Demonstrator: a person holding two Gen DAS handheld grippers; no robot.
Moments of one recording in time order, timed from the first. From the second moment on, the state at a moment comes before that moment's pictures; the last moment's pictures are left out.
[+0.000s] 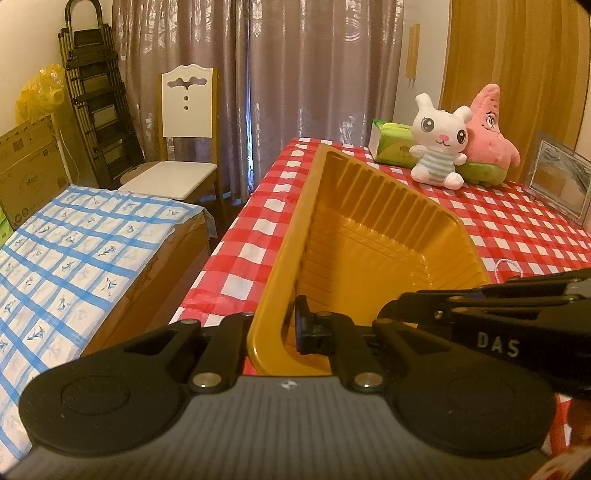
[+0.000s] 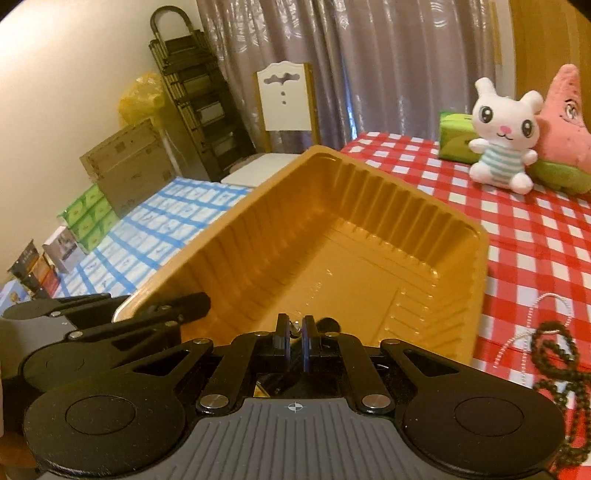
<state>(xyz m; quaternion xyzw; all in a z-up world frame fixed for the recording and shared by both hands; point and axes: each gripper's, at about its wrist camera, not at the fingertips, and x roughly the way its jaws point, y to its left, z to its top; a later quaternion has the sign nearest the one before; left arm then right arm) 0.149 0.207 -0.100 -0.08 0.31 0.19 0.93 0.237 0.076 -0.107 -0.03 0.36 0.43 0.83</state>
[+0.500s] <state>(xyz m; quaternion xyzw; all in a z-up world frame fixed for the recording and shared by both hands) 0.151 0.208 -0.100 -0.08 0.31 0.20 0.93 0.239 0.080 -0.113 -0.02 0.37 0.42 0.83</state>
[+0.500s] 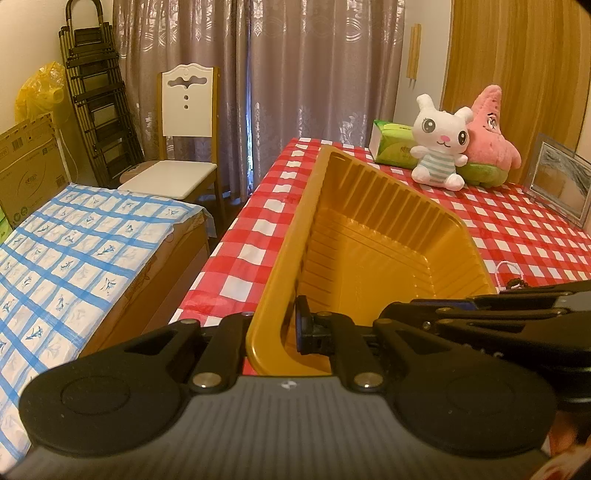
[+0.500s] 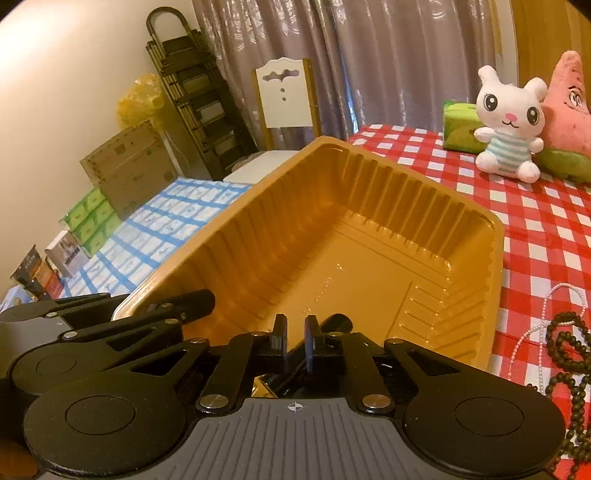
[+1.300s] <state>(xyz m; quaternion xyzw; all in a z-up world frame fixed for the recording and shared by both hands) 0.155 0.208 -0.099 -0.07 0.31 0.20 0.93 0.246 -0.058 -0.108 0.05 0.39 0.32 0.86</state>
